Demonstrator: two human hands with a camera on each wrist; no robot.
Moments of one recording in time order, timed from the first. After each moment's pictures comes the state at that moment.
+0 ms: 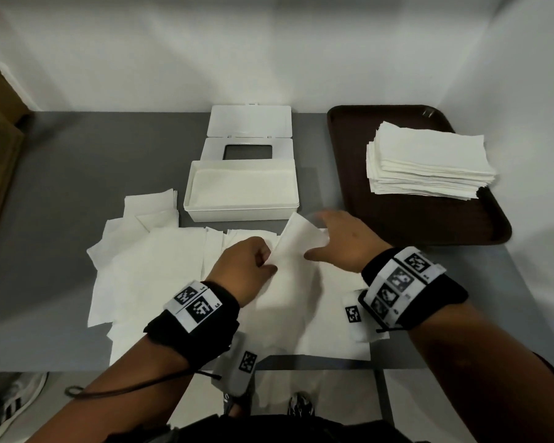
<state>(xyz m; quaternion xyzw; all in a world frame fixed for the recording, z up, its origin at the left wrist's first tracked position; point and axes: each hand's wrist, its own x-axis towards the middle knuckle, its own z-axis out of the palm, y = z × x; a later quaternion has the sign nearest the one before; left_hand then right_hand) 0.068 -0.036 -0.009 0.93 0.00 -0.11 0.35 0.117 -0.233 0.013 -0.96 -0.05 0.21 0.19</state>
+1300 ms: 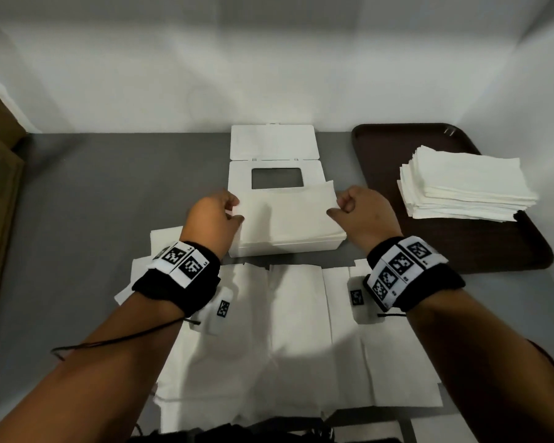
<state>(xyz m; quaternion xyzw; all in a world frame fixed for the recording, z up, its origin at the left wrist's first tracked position) 0.194 0.086 0.006 0.93 0.04 0.03 0.36 0.195 -0.166 0.020 -0.95 0.06 -0.02 0.31</state>
